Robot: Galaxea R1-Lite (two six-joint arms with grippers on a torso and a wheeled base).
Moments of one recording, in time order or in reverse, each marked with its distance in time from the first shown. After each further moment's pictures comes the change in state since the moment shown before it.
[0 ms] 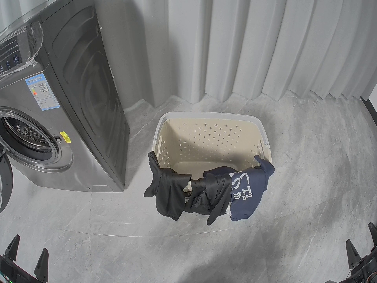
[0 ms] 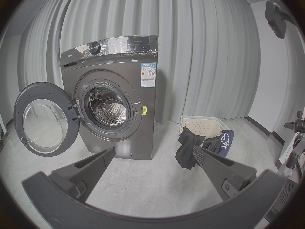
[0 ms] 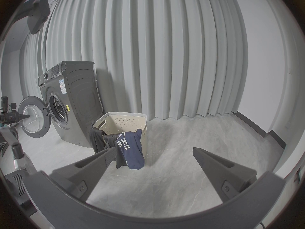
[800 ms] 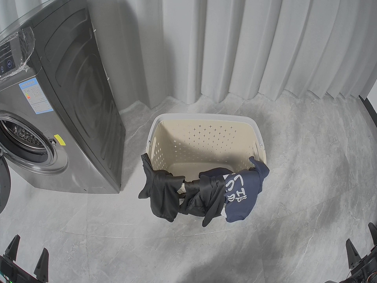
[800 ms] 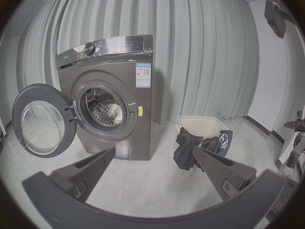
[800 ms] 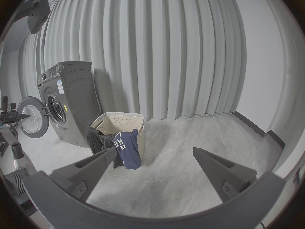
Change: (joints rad) left arm 0.001 0.000 0.000 0.000 0.001 0.004; right arm 0.000 0.000 0.000 0.001 -0.001 -0.001
